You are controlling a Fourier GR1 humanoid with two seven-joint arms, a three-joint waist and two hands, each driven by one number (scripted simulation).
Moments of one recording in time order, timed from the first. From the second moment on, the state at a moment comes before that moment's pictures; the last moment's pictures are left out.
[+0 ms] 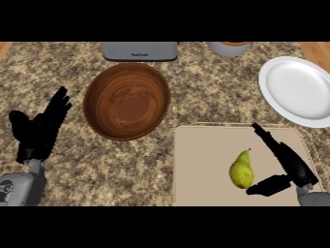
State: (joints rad) left arm -0.17 0.26 0.02 -1.40 0.09 0.06 0.16; right arm -0.07 -0.30 0.04 -1.19 0.23 0.26 -0.13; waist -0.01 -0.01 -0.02
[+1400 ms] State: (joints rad) left arm -0.18 0.24 0.05 -1.40 0.07 0.02 0.16; right arm -0.23 -0.27 0.21 -1.19 0.54 0.20 -0.12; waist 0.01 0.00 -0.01
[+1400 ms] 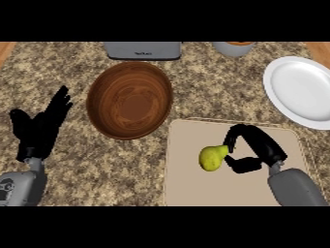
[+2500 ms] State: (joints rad) left arm -0.15 0.22 0.05 -1.43 0.05 0.02 0.17; right arm -0.42 -0.29 -0.01 -1.37 0.80 -0.27 0.11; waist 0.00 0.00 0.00
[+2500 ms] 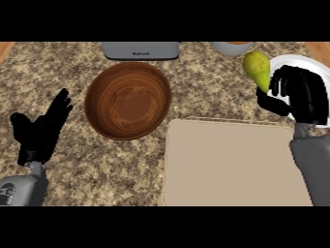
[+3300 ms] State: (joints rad) left arm -0.21 0.22 0.07 -1.37 0.03 0.00 0.16; right arm -0.66 -0.53 -0.29 -0.64 0.68 -0.33 -0.26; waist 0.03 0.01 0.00
